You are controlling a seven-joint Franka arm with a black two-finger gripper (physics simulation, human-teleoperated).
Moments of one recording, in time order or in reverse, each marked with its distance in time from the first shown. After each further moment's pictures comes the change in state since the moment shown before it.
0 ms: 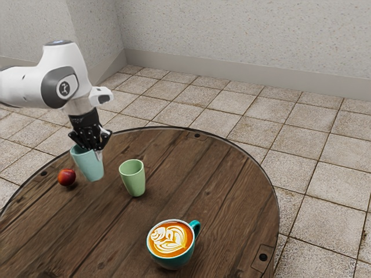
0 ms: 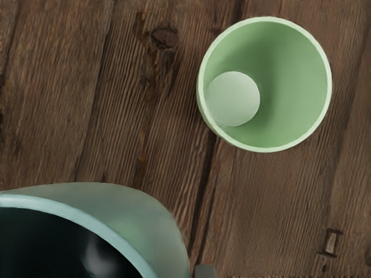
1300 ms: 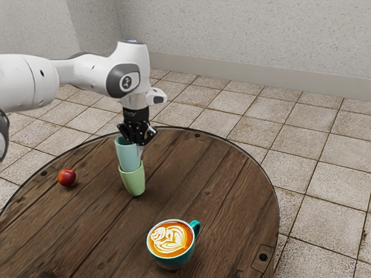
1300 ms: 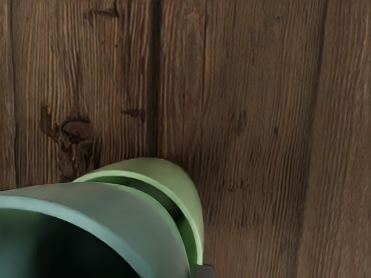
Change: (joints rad) arm -0.221 0.457 0.048 0.516 0.155 -0.198 -0.067
